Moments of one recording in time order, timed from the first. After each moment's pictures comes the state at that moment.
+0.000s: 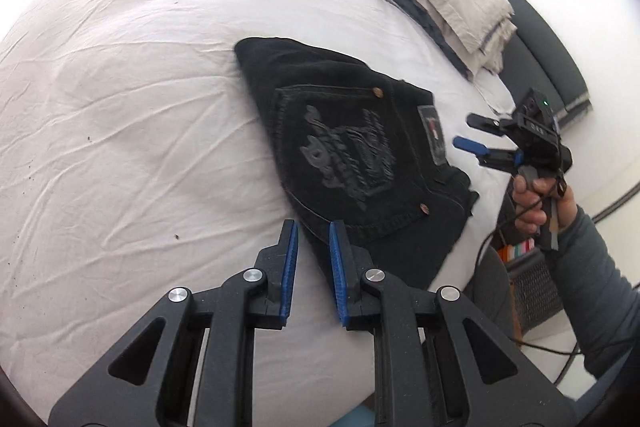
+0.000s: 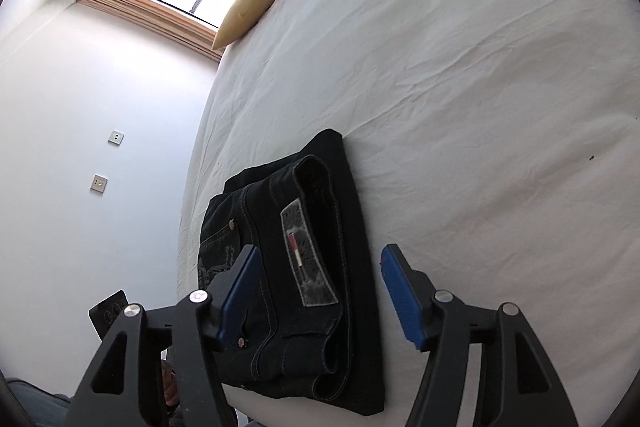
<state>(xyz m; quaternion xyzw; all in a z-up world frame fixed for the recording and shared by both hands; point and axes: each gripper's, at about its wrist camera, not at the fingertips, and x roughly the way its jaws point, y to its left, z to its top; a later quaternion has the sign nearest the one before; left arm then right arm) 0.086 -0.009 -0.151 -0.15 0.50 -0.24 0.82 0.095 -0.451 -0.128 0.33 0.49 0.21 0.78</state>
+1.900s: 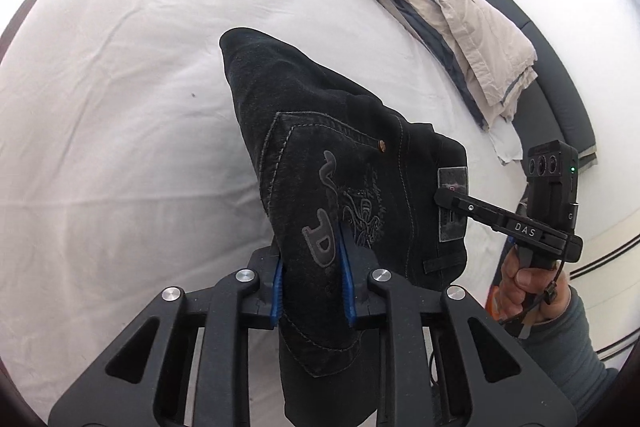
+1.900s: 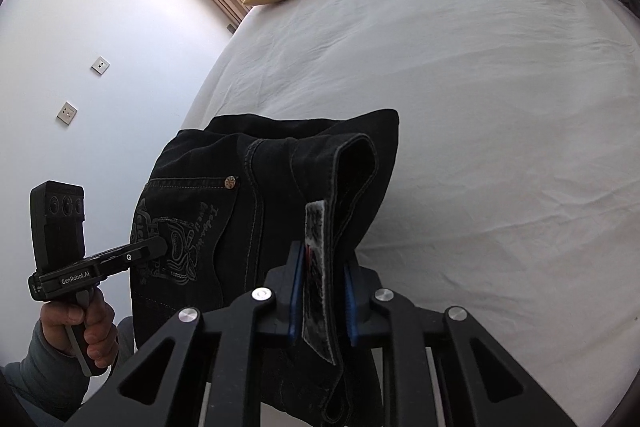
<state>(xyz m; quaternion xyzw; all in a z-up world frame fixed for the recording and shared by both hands) 0.228 0.050 -0.095 -0.19 0.50 -0.23 0.82 0.176 -0.309 -0.079 0.16 0.49 0.22 0.83</state>
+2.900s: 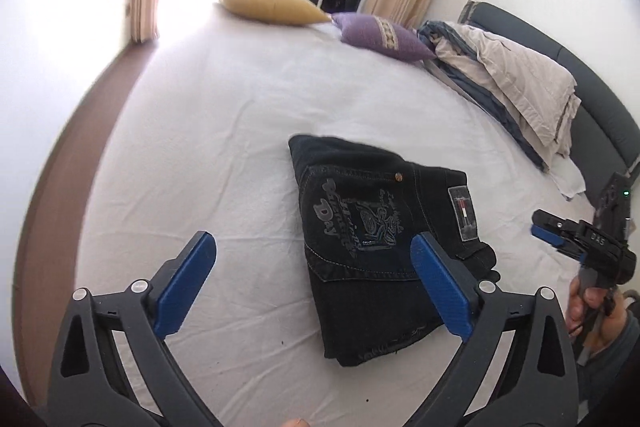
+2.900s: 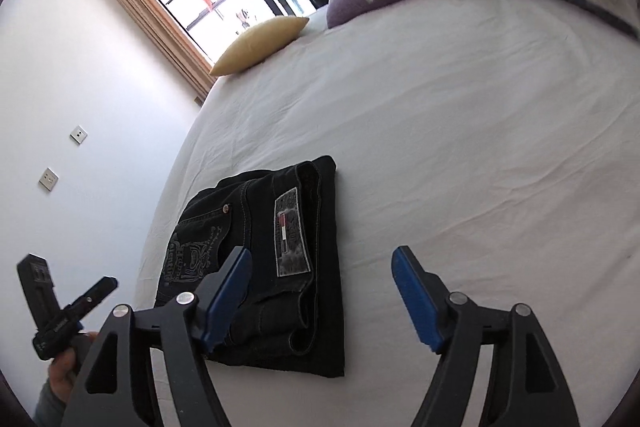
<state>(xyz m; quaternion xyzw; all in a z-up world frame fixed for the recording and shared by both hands) 0.146 0.117 -0.068 -0.11 0.34 -0.08 0.93 0.111 -0.318 -0.055 0.19 0.38 0.11 0.90</state>
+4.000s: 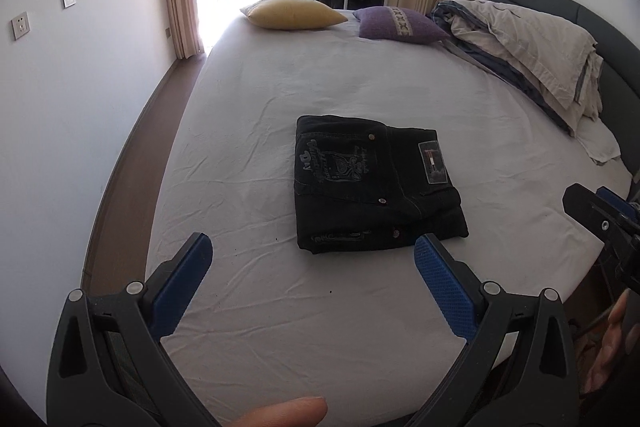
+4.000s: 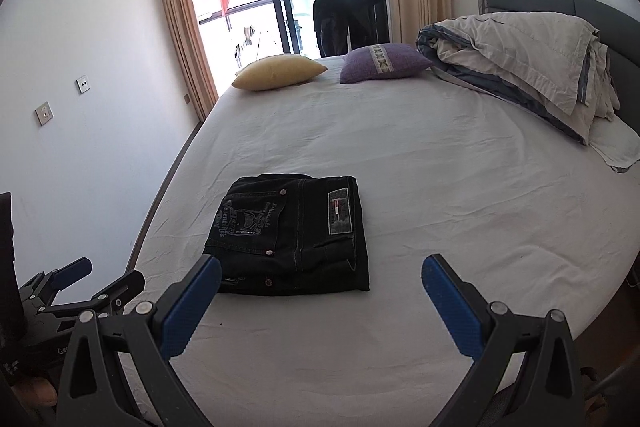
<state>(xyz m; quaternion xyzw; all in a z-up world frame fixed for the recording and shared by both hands) 0.018 0.042 0.003 -0.04 0.38 -0.01 0.92 -0.033 -0.228 0.055 0.06 0.33 0.05 0.94</state>
